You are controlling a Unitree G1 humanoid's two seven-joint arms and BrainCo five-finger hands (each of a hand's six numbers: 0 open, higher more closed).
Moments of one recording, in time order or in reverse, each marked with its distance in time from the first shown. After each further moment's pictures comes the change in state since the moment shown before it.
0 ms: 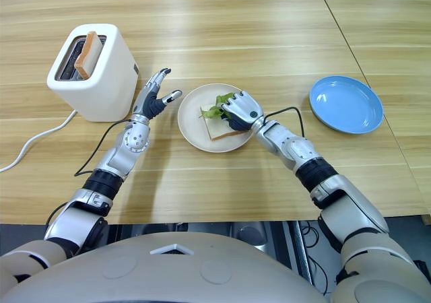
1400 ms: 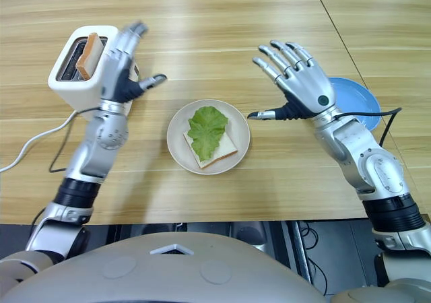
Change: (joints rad) left arm 0.094 0.161 0.155 -0.630 0.248 0.114 0.052; right arm 0.353 -0.239 -0.565 -0.598 0.176 -0.027 0.158
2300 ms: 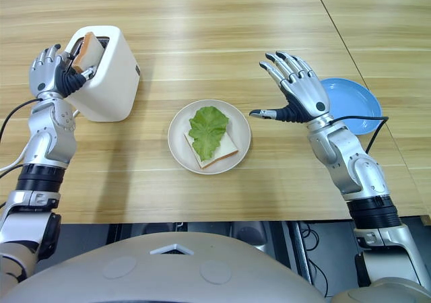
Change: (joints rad) left arm -0.079 0.162 0.082 0.360 0.054 0.428 -0.203; right arm 0.007 0.105 0.003 0.130 0.065 -0.051 -0.005
